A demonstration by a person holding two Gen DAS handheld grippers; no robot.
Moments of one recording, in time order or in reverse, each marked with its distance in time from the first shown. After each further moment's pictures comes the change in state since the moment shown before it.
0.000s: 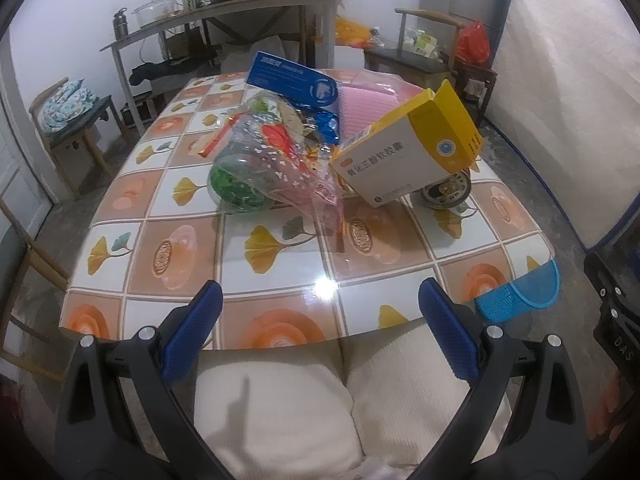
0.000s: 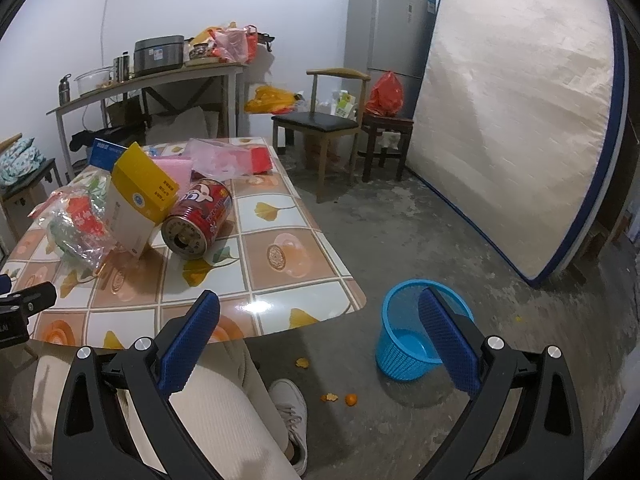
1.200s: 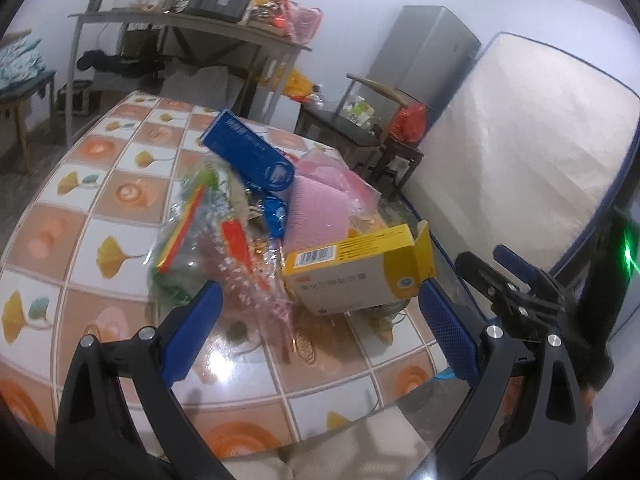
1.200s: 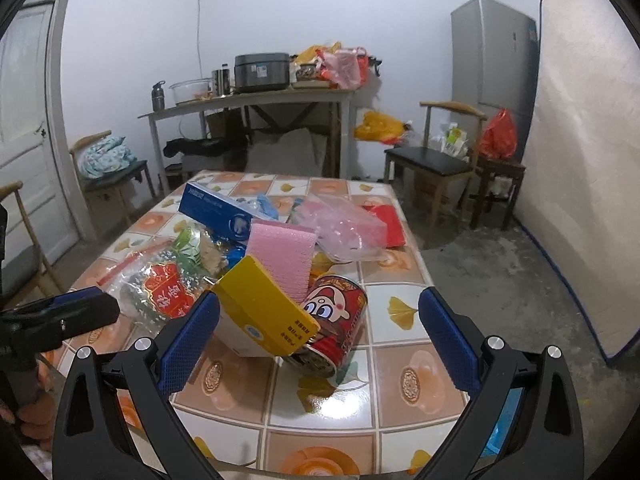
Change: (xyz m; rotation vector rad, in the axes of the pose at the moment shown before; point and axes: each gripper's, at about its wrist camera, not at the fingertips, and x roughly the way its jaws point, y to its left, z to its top) left arm 0.018 0.054 0.066 -0.158 -0.191 -0.404; right arm 0.050 0.079 0.101 -0.133 -0.065 0.398
